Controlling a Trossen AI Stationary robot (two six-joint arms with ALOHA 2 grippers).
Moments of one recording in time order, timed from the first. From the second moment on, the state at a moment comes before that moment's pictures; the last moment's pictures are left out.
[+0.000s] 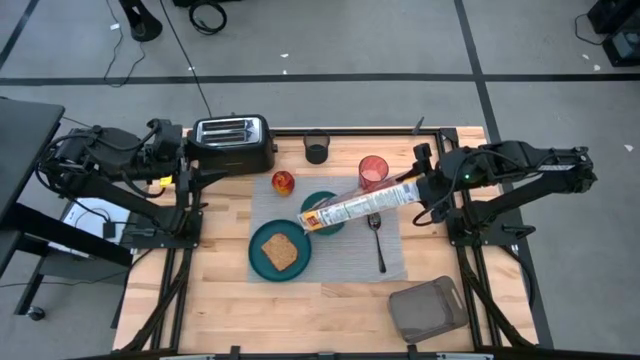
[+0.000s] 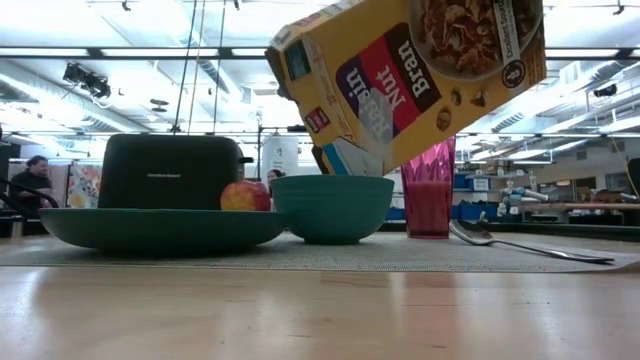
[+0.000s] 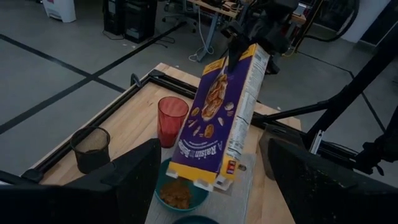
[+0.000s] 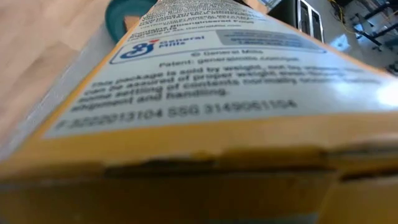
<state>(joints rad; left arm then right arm) -0.25 0.96 1.64 -1.01 -0.48 -0.46 0.13 0.95 1.23 -0.98 0.23 -0.47</state>
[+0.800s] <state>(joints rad) -0.25 0.96 1.64 -1.01 -0.48 -0.46 0.14 0.95 1.23 -0.97 0.21 -0.46</state>
